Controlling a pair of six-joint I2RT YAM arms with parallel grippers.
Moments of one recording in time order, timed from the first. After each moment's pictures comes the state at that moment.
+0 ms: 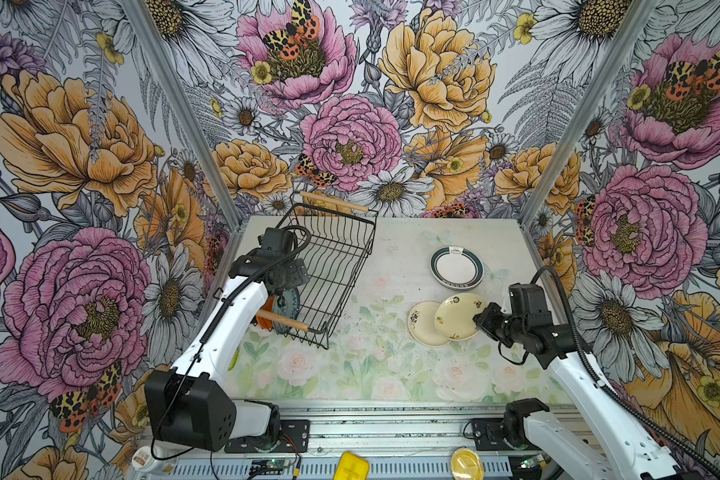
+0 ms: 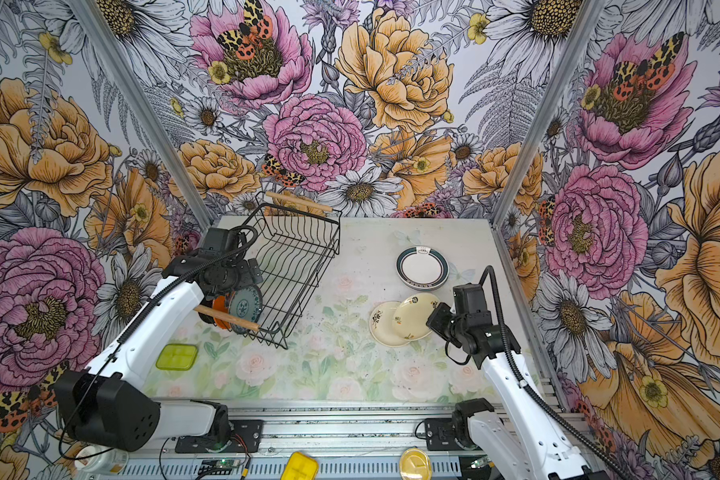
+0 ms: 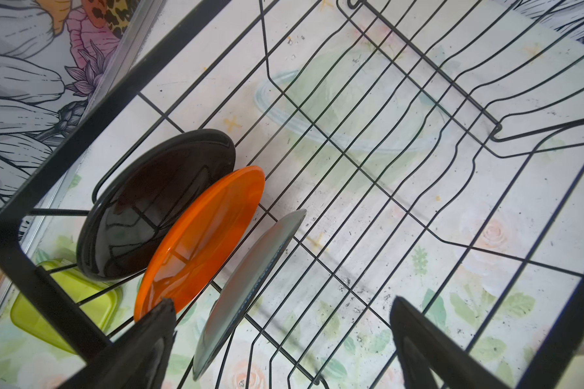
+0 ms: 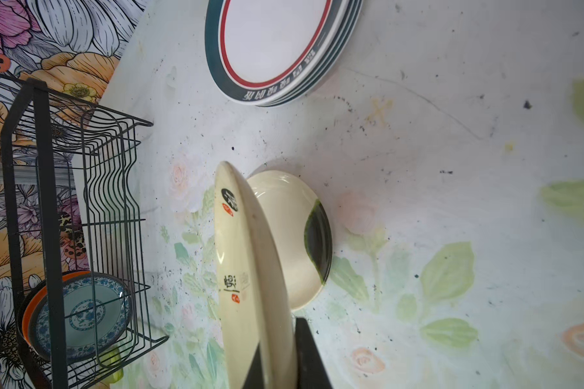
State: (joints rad) left arm -0.19 1.34 1.27 -0.95 -0.26 -0.51; right arm 0.15 0.85 0.72 -0.78 -0.22 0.78
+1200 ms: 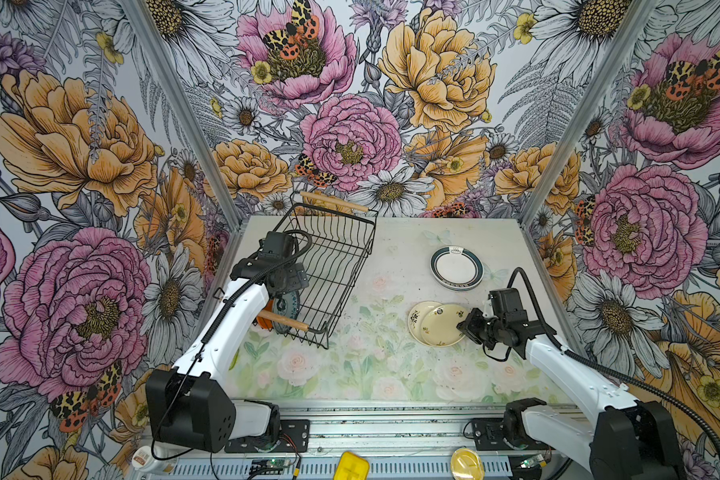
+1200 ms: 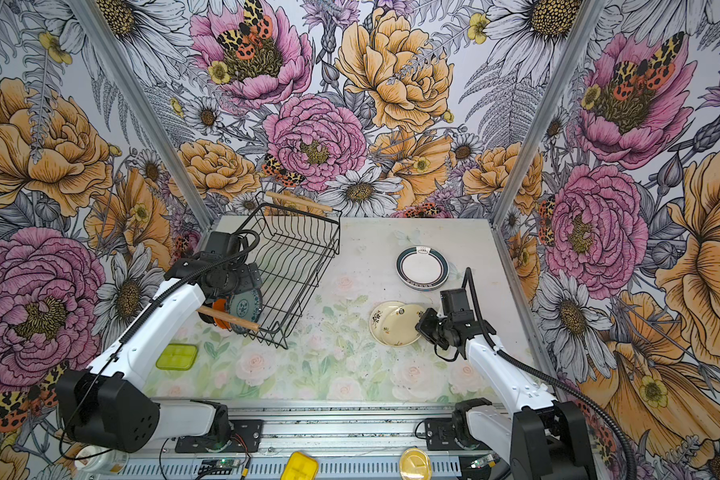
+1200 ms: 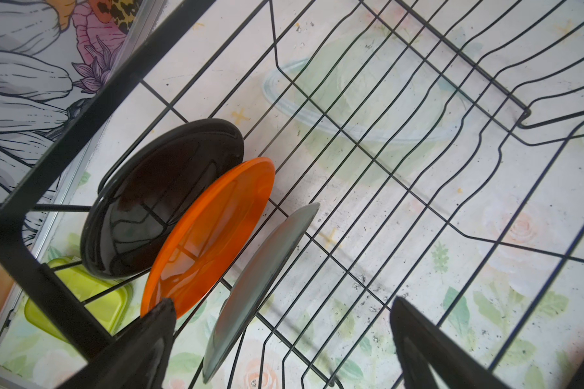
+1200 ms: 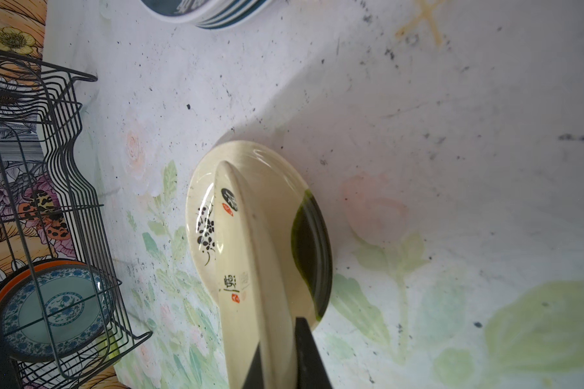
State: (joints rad) left arm -0.19 1.34 1.23 -0.94 -0.28 -0.49; right arm 0.15 1.09 0.57 -0.48 -0.35 0.80
